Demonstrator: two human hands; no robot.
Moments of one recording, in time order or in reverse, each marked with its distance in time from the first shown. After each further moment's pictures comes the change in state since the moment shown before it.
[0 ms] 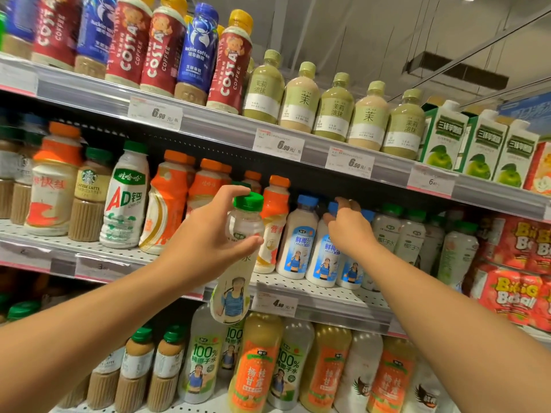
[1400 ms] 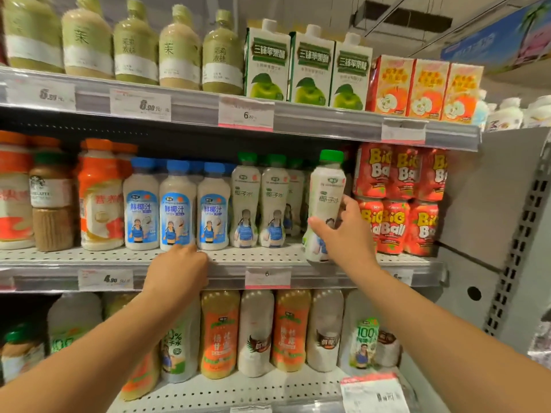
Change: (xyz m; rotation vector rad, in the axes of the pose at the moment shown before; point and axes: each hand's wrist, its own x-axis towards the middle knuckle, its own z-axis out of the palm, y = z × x) left_hand 0.000 0.087 0.261 1.115 -0.447 -0.078; right_hand -0.057 0.291 -0.054 0.545 0.229 0.078
